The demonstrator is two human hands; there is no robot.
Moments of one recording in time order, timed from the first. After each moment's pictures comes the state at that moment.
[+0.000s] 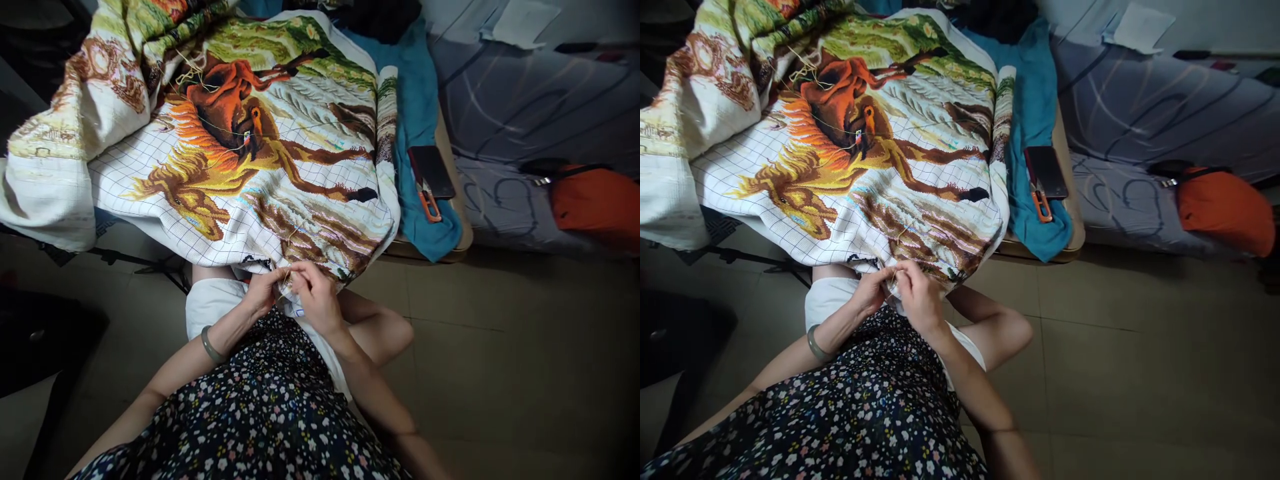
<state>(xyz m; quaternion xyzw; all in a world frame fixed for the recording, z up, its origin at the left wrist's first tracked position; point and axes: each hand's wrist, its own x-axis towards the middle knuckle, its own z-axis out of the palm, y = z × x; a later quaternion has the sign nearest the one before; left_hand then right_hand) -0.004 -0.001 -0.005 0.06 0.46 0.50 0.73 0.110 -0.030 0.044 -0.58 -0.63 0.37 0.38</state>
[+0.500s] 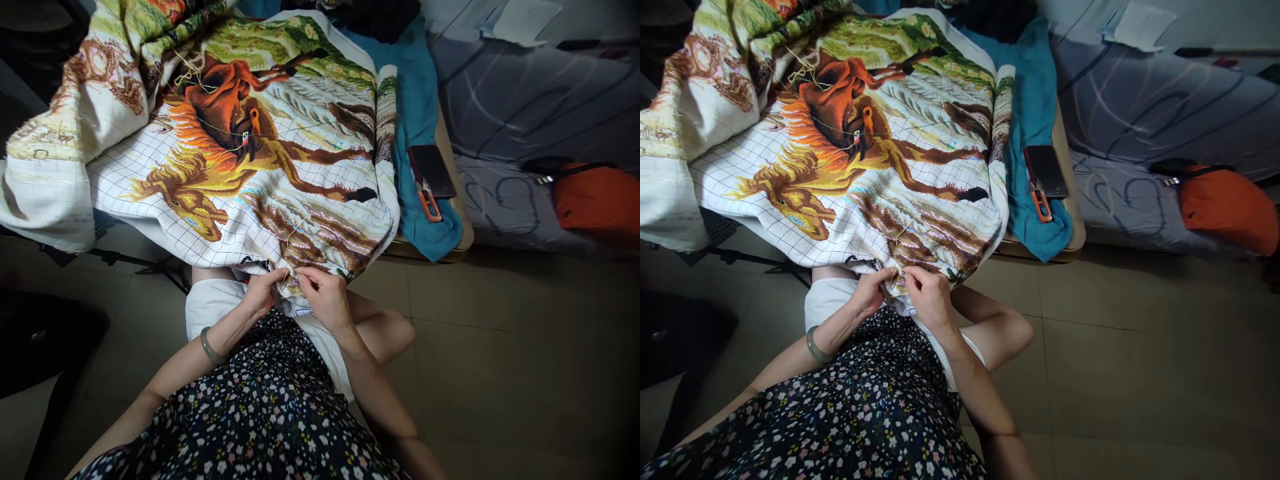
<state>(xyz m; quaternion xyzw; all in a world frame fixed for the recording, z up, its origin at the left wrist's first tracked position) 0.000 0.002 -0.003 0.09 0.44 0.53 0.72 0.130 -0.025 0.031 -0.63 -0.65 0.28 0.33</state>
